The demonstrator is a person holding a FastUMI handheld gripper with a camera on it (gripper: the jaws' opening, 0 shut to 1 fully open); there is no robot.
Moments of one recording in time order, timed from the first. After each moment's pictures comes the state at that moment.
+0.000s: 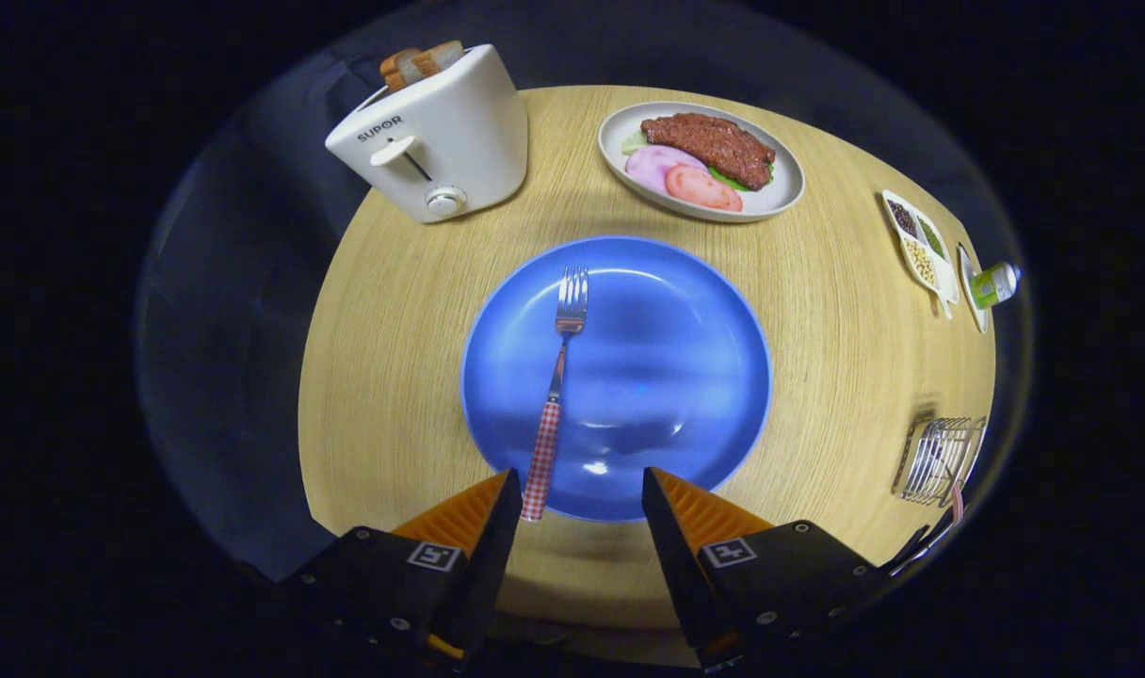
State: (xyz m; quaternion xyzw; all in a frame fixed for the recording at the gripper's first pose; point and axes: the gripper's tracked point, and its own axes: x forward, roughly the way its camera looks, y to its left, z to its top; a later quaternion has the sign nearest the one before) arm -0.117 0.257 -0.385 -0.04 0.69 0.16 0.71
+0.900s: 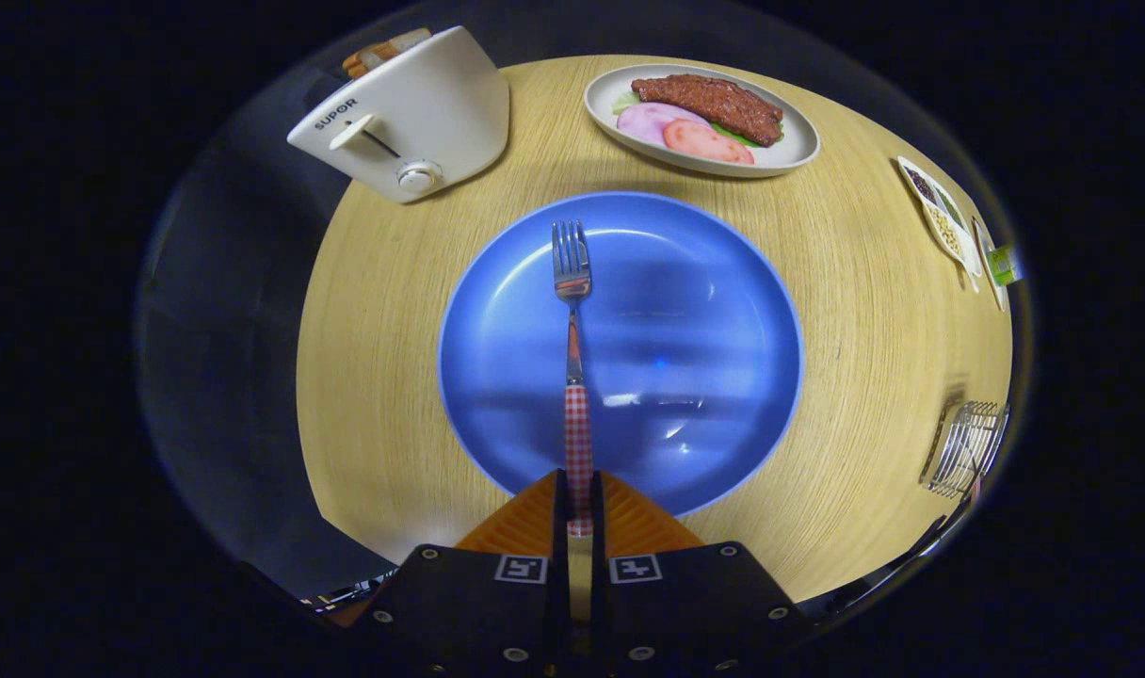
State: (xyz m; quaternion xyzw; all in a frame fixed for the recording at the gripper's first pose) arm -0.120 0.245 -0.383 0.01 0.71 0.18 0.69
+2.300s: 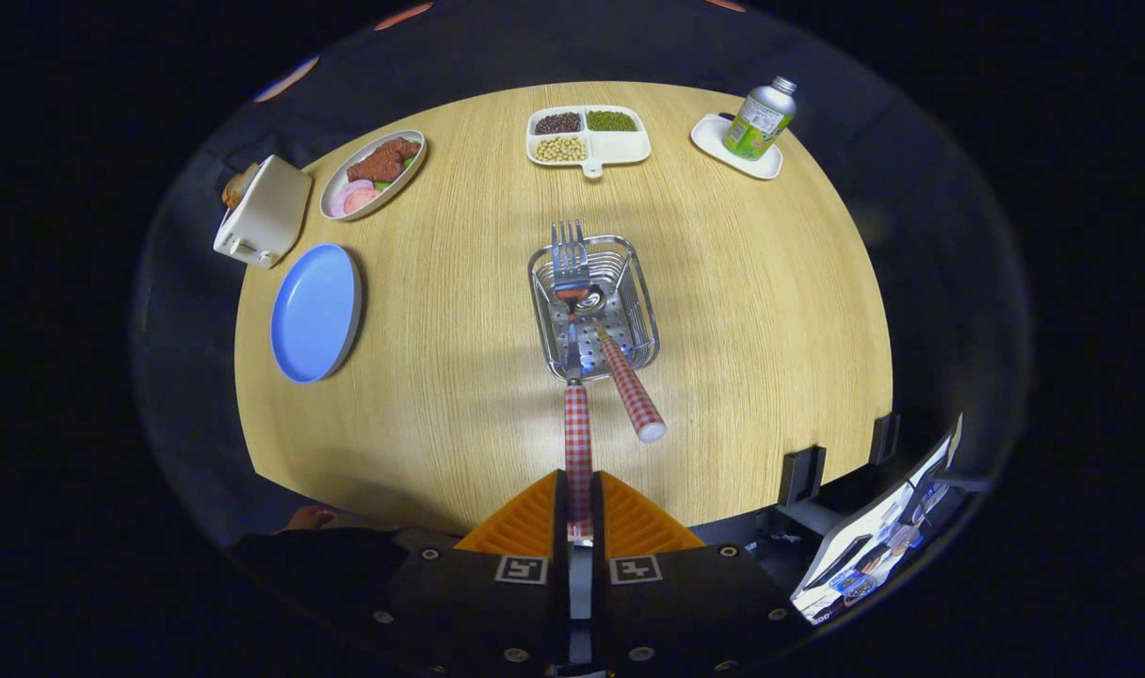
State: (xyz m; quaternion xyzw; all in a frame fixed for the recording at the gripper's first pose) arm -0.173 -0.121 -0.313 0.00 0.72 0.04 0.70
